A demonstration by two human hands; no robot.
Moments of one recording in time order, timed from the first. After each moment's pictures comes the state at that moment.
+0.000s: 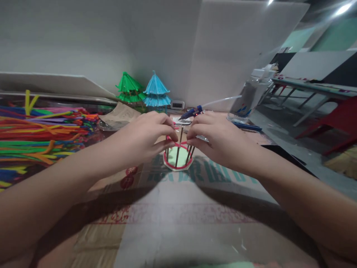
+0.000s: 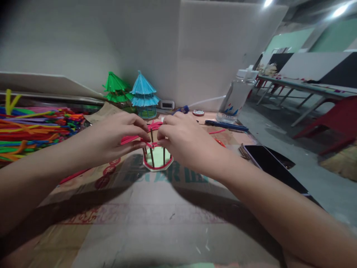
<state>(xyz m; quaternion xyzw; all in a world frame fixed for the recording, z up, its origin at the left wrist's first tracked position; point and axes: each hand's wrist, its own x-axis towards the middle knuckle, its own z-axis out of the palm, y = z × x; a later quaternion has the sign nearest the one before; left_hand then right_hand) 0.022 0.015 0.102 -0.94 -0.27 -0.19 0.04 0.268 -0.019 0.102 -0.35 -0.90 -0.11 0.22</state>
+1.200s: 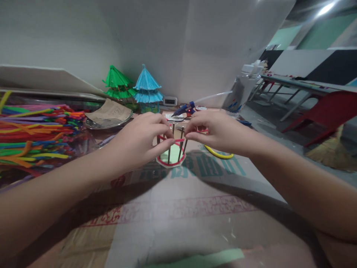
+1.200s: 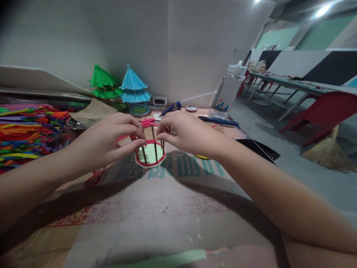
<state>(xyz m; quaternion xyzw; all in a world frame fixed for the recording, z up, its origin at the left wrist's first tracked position) 0.034 0.013 0.082 -0.93 -0.26 -0.26 0.02 0.287 -0.011 0.113 -0.38 -0.90 0.03 0.21</state>
